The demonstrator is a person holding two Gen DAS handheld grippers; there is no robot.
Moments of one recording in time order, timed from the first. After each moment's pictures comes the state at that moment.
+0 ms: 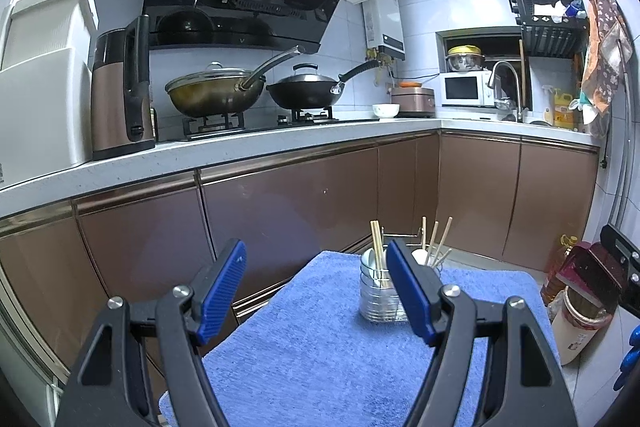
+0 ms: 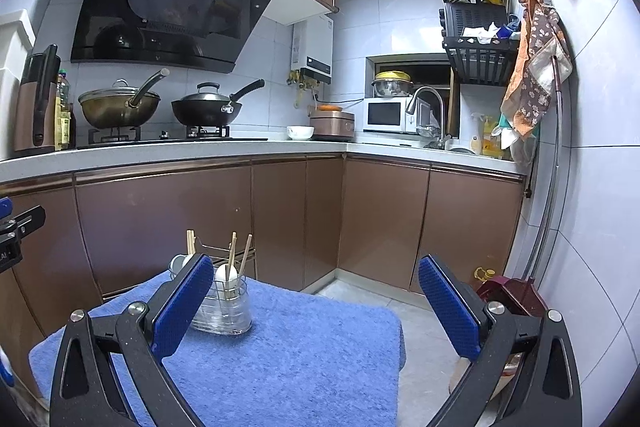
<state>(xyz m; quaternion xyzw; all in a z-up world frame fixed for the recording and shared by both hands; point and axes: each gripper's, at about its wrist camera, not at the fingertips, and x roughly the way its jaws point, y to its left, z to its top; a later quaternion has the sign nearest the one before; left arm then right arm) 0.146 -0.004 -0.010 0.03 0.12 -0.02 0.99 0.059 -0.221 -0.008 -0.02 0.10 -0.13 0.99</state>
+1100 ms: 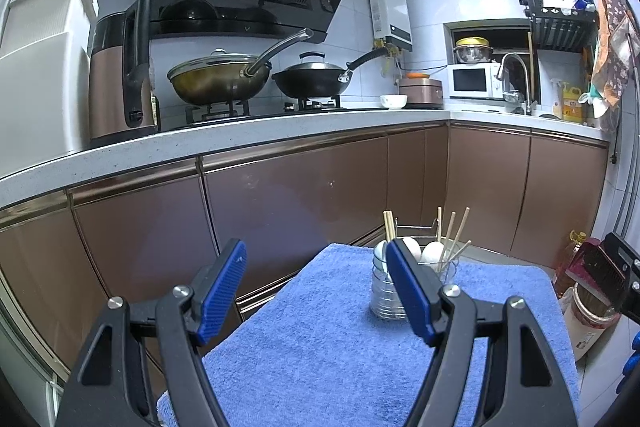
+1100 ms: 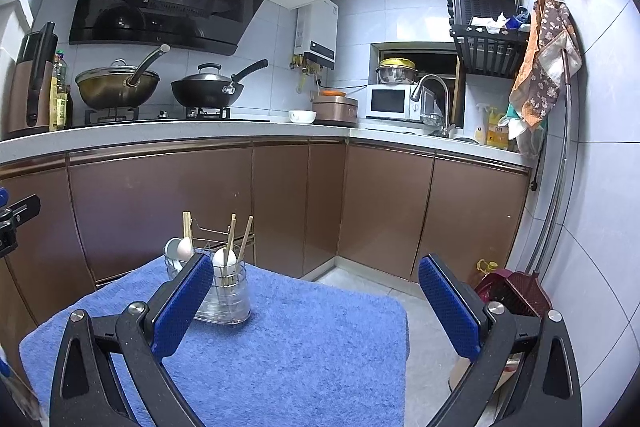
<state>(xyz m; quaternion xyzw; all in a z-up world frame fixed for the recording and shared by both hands) 0.173 0.007 -0.026 0.03 0.14 -0.02 0.99 0.084 -0.221 -0.026 -0.03 0.12 -0.13 0.98</state>
